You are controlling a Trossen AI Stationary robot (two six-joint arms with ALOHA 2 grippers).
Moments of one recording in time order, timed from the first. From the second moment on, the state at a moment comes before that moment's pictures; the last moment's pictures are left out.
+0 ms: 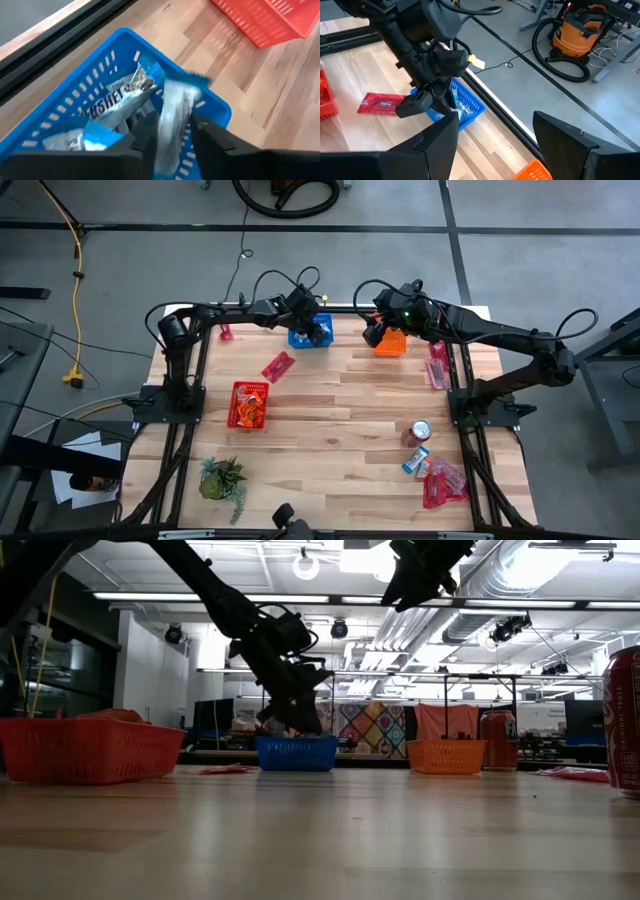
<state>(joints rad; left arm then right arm) 0.57 1.94 1.30 -0.23 0.14 -0.22 -0.32 1.28 1.25 -0.52 0.39 0.07</state>
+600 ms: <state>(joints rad) 0.63 1.45 1.24 -0.38 0.26 -0.26 -0.29 1.28 1.25 -0.70 -0.15 0.18</state>
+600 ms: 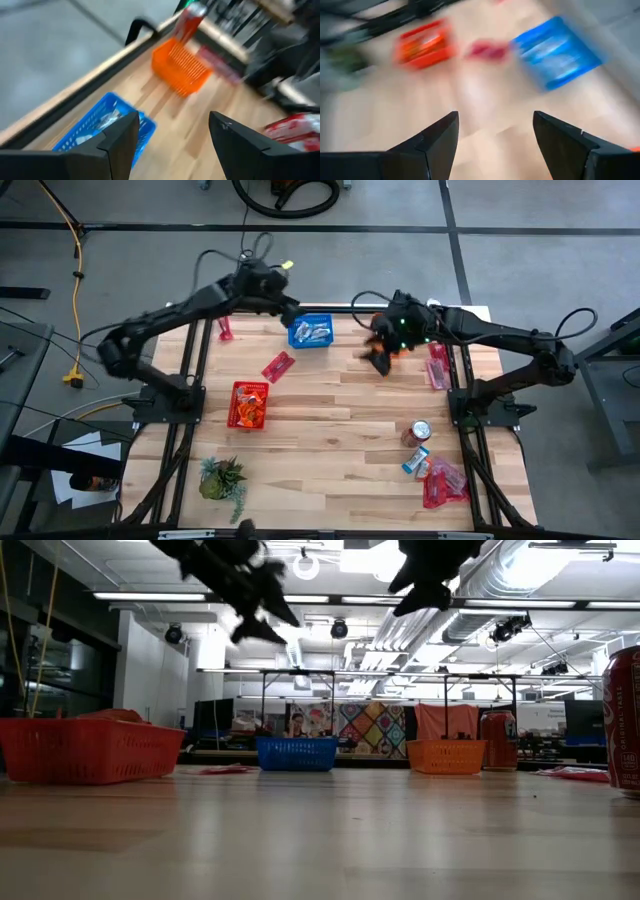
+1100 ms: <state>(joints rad) 0.63 1.10 0.97 -0.14 0.16 -0.46 0.38 1.30 1.21 -1.06 -0.26 1.36</state>
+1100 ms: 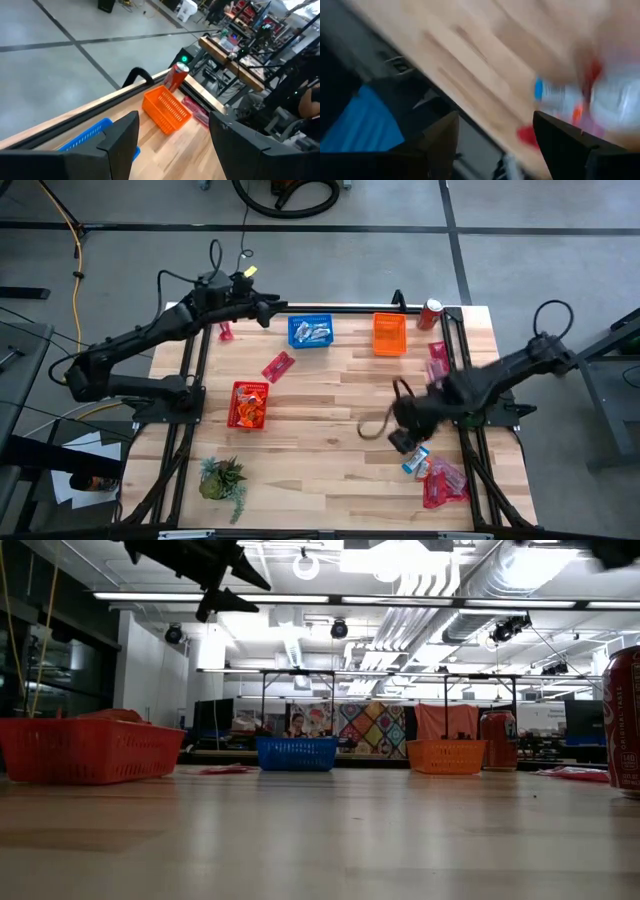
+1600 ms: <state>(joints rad) 0.69 1.10 0.97 -0.12 0.21 -0.45 0.70 1.42 0.85 -0.61 -0.09 2.31</state>
